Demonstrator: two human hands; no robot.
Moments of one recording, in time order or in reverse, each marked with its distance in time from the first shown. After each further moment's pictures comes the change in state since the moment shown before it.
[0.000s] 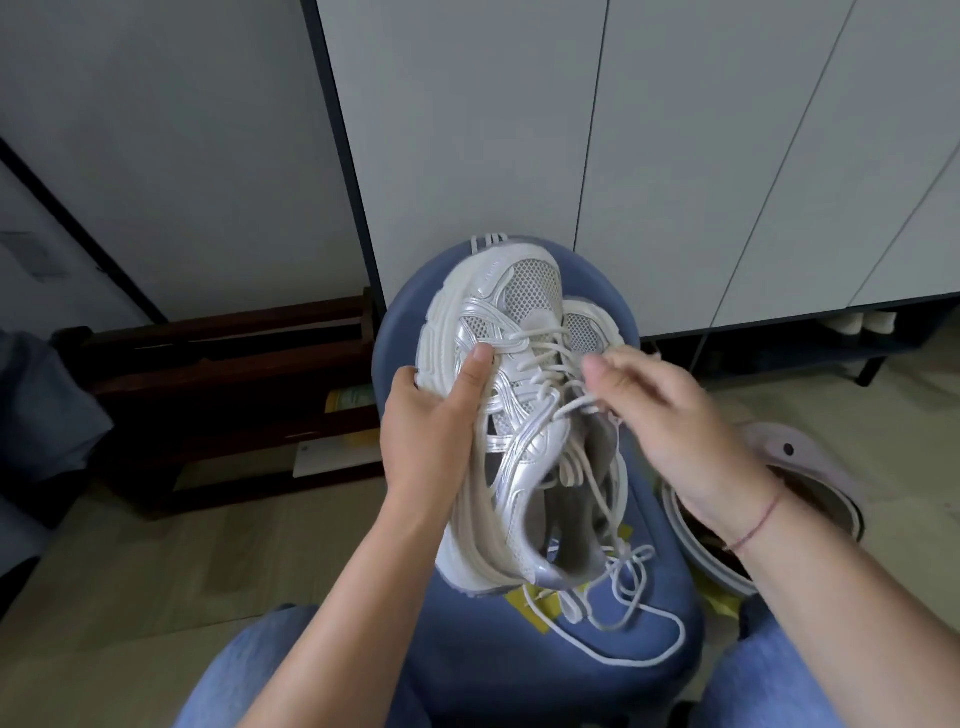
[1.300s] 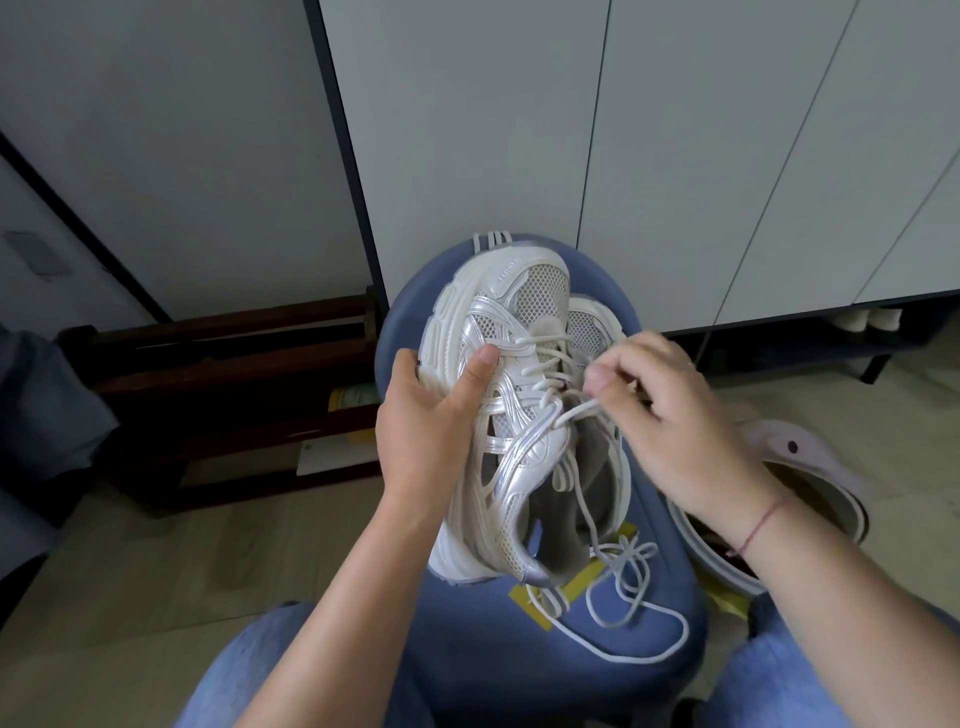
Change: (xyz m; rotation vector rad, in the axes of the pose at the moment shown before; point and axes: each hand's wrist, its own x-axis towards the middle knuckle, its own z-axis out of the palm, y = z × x) left_hand -0.001 0.004 -0.004 0.101 0.058 0.126; right_hand -0.003 0.005 -0.004 -0.510 0.066 -0.192
